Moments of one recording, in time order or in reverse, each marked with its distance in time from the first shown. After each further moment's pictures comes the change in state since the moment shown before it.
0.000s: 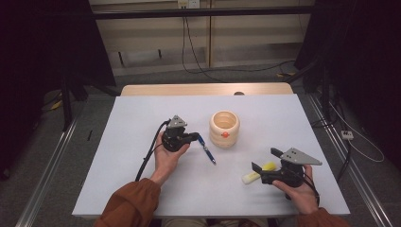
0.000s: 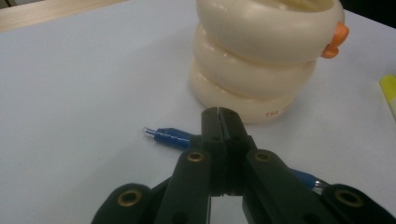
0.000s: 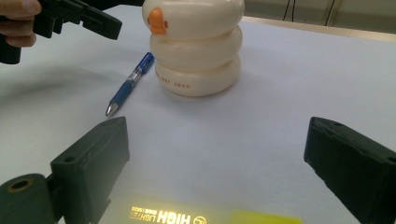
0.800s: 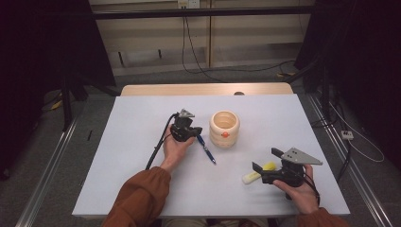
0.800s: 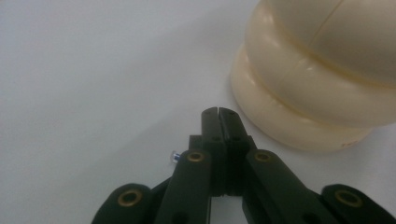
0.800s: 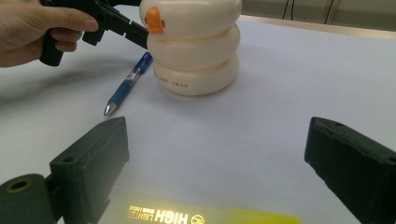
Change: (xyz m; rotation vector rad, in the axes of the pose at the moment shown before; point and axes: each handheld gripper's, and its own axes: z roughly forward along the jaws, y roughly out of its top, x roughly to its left) left arm 0.022 0.012 0.050 0.112 0.058 -0.033; right arm -0.001 -0.001 0.000 0.003 -0.002 0.008
